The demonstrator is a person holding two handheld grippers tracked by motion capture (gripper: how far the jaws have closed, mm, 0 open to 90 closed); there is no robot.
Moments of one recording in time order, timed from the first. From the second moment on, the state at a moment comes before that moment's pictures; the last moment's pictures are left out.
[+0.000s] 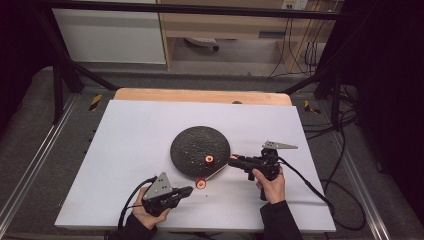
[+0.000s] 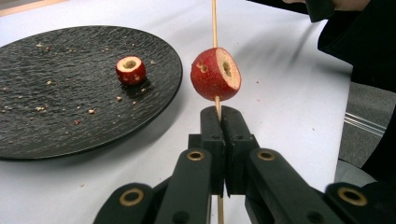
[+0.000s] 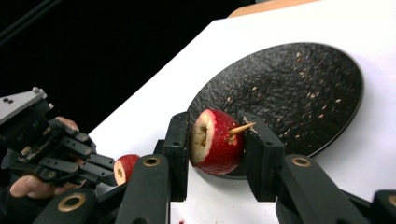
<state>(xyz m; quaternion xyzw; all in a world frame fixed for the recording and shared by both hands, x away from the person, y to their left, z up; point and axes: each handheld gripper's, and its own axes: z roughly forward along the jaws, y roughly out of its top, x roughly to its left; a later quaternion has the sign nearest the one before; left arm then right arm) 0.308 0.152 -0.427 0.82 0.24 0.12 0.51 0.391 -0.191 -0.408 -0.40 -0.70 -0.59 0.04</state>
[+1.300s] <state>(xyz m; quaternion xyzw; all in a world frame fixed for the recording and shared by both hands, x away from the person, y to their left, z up) 0.324 0.186 -0.421 0.79 0.32 0.15 0.51 0.465 -0.141 -0.406 -0.44 -0.74 -0.50 -0.06</state>
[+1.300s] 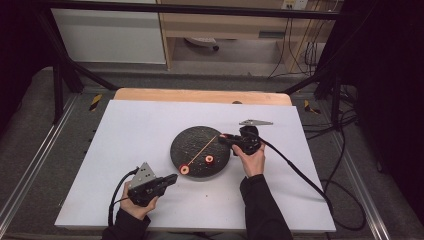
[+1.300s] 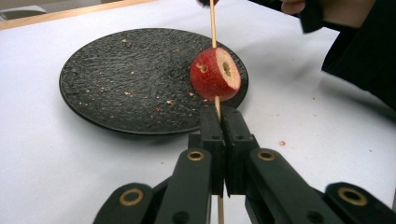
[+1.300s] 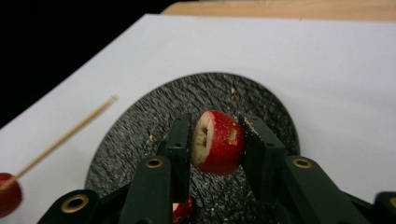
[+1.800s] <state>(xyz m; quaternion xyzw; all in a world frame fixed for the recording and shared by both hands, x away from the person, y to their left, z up) 0.324 0.184 -0.422 0.79 0.32 0.15 0.50 0.468 -0.120 -0.447 -0.44 -0.78 -0.45 -0.06</state>
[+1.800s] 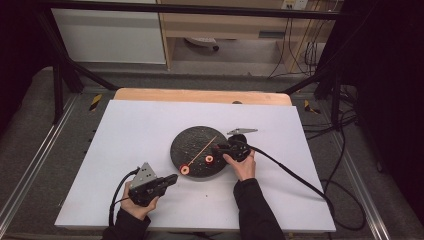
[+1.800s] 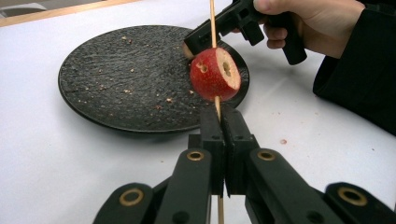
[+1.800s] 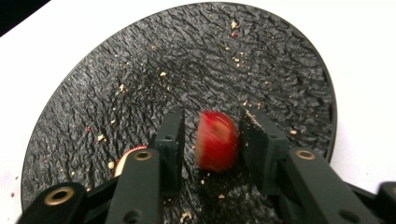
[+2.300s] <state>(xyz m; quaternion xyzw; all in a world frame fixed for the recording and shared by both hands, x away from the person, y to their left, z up) 0.322 0.180 -0.422 0.79 0.32 0.15 0.50 0.432 -0.147 -0.408 -0.42 -0.75 -0.50 -0.07</state>
